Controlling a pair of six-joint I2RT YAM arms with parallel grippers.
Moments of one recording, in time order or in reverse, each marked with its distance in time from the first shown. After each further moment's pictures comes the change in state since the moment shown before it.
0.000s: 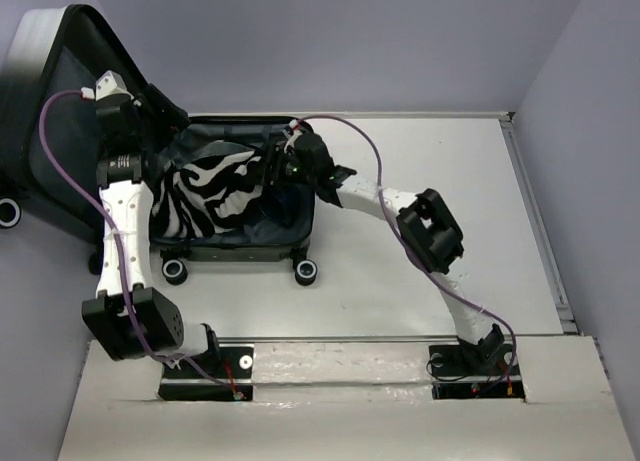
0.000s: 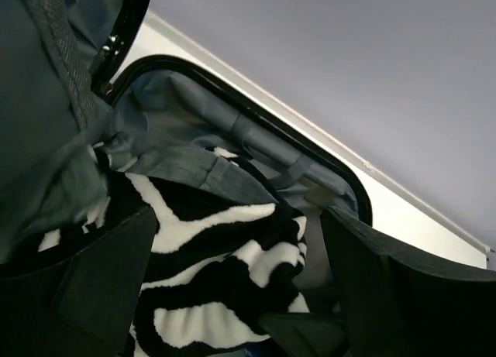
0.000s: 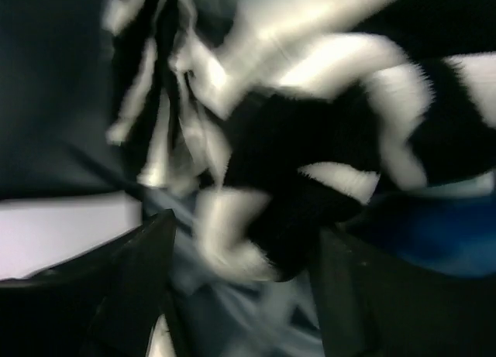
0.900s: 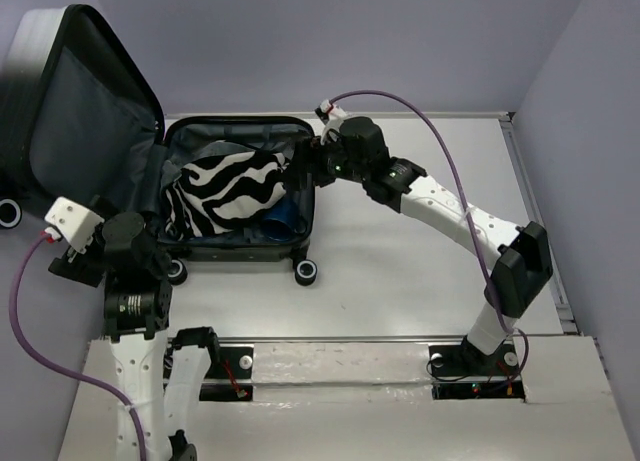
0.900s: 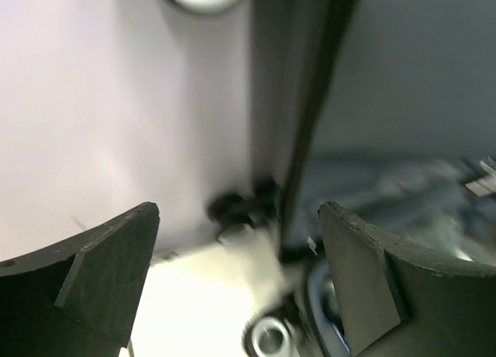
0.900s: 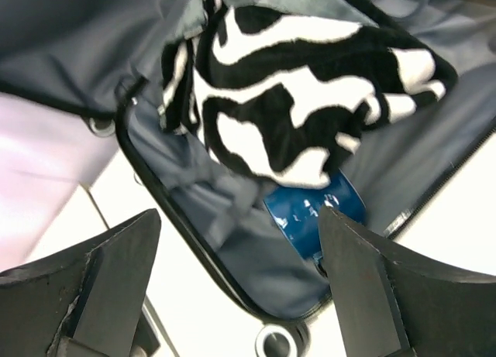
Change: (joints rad) left arm -0.133 -0.856 -0.543 -0.191 -1.090 0.180; right arm 0.035 -0.547 -0.280 -0.351 0.155 -0.460
